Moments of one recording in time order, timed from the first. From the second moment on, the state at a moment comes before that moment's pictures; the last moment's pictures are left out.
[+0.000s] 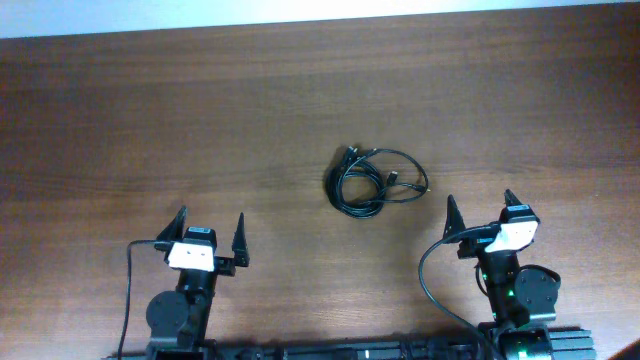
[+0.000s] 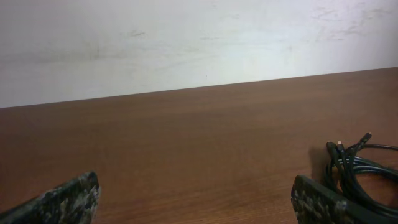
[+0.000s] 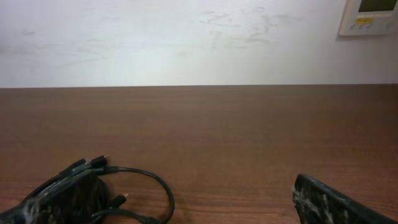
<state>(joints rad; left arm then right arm) -0.08 0.01 0.01 -0.07 0.07 0.06 0.01 0.01 0.01 -0.07 -0.05 0.04</state>
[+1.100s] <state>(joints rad) -0.08 0.95 0.82 -0.69 0.18 0.03 0.01 0.01 0.01 -0.07 -0.05 0.04</state>
